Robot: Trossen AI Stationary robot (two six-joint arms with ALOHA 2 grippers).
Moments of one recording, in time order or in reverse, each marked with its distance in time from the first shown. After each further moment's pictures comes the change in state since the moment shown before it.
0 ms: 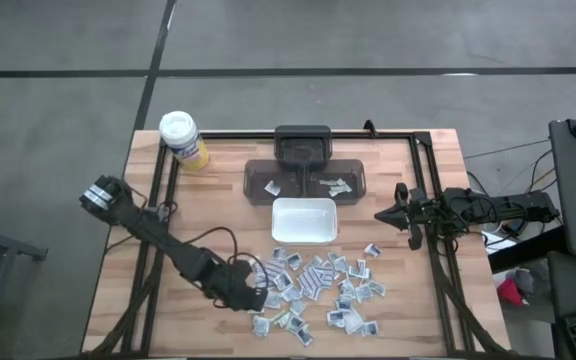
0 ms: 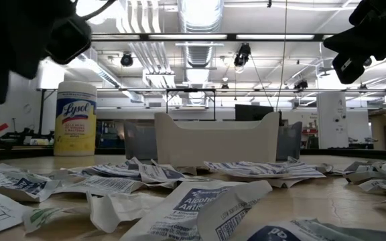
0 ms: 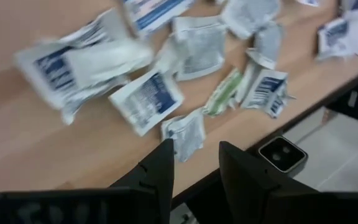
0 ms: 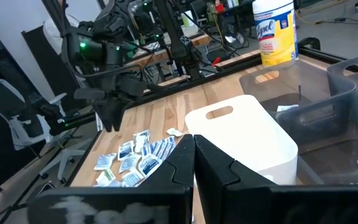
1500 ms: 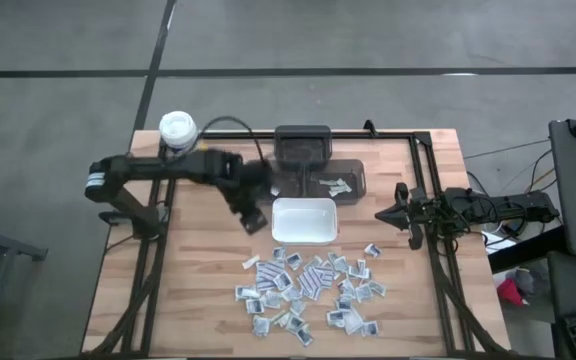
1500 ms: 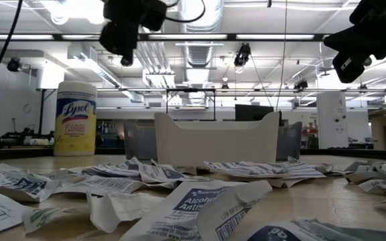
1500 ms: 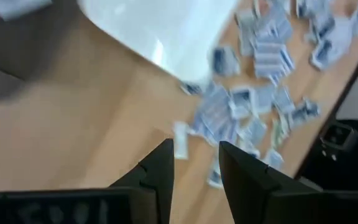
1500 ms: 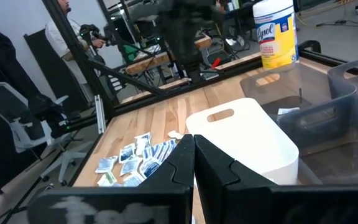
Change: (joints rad) left arm 0.658 -0.058 0.470 -0.808 0.234 1.366; right arm 0.000 -0.006 0.000 0.006 0.000 0.002
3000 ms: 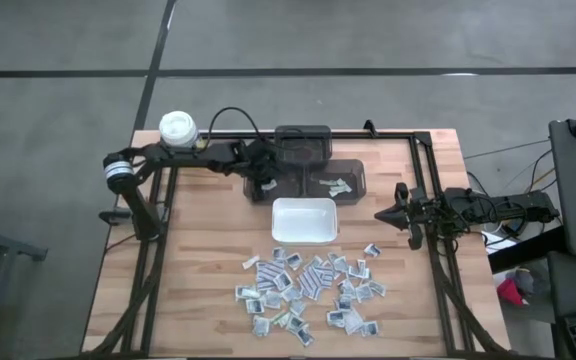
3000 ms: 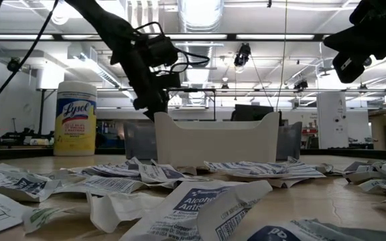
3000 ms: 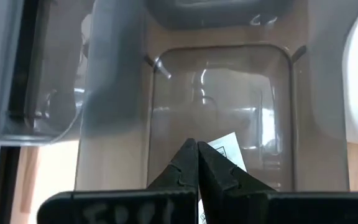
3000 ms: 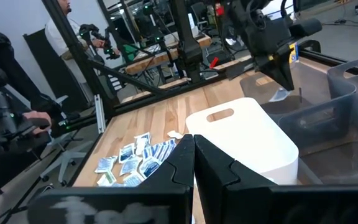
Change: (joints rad) left arm 0.357 0.138 -0.393 0.801 -0.239 0.985; right arm 0.000 0.000 0.000 0.000 0.001 0.000
